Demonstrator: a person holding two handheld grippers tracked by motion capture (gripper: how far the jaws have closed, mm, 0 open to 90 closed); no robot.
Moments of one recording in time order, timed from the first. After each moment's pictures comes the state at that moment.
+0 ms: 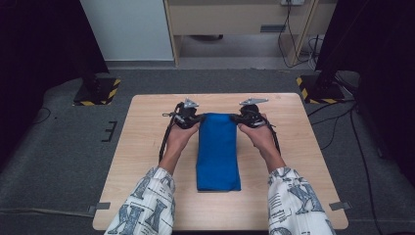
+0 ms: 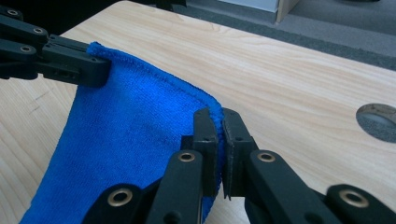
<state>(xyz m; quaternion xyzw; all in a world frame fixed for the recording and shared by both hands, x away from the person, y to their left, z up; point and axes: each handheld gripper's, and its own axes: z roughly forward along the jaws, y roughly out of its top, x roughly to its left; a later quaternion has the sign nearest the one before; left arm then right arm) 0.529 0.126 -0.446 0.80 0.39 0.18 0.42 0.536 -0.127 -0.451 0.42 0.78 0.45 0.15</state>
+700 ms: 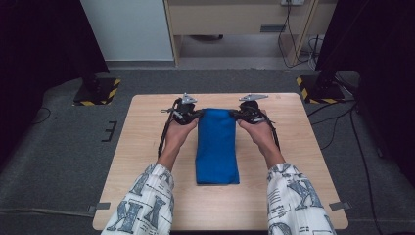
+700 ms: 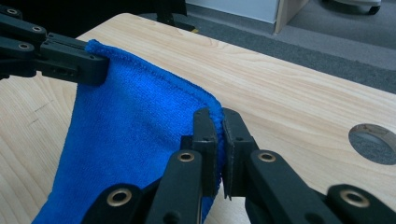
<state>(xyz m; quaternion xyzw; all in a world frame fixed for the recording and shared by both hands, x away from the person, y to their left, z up) 0.535 0.132 -0.437 0.79 0.39 0.18 0.43 0.543 -0.125 -0.443 0.40 0.78 0.46 0.16</state>
